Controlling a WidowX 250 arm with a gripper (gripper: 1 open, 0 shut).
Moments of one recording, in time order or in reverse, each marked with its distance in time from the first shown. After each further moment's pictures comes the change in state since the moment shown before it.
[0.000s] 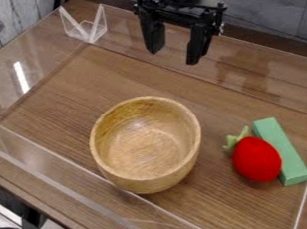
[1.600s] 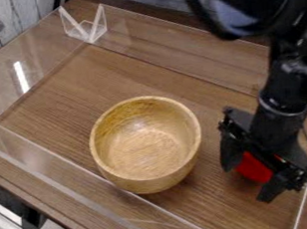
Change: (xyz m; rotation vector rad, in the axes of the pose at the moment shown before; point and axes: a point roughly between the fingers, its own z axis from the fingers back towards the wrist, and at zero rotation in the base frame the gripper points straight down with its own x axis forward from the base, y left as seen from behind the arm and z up) arm -0.053 -0.117 -0.090 0.059 0.019 -0.330
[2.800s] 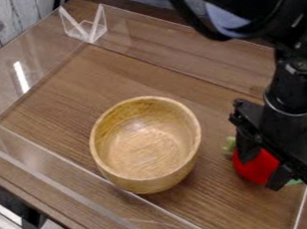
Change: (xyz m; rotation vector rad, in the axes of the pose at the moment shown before) arm 0.009 -0.009 0.013 0.028 -0.141 -0.074
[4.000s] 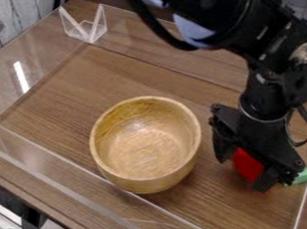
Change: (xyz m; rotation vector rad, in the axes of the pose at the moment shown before) arm -0.009 0.016 -0.008 0.016 -0.046 0.108
